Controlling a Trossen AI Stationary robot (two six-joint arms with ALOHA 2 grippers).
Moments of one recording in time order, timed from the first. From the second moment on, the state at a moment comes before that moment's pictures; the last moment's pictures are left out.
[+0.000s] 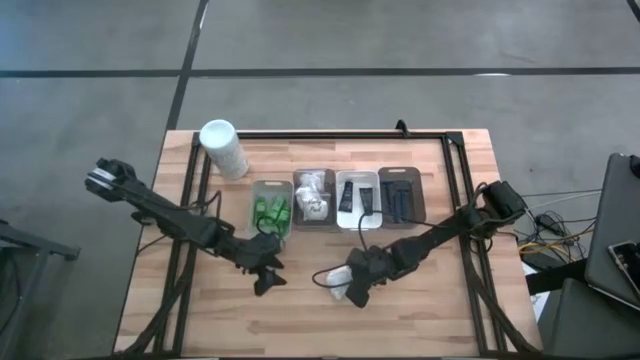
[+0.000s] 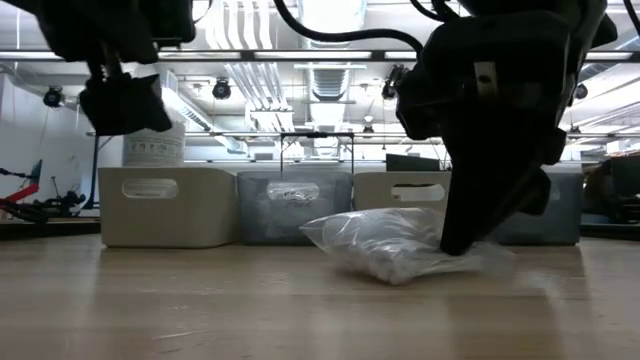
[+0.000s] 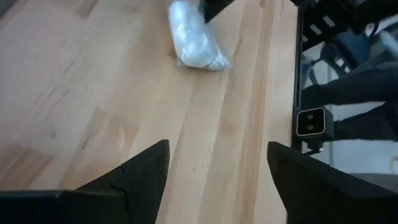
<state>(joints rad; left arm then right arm) -0.44 1.26 0.71 -0.12 -0.06 -0.90 0.42 1.84 0.99 -0.20 0.08 1.05</state>
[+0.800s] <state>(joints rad) -0.31 1.22 0.78 0.04 0.00 -0.68 0.42 1.81 1.43 -0.77 0.27 0.48</state>
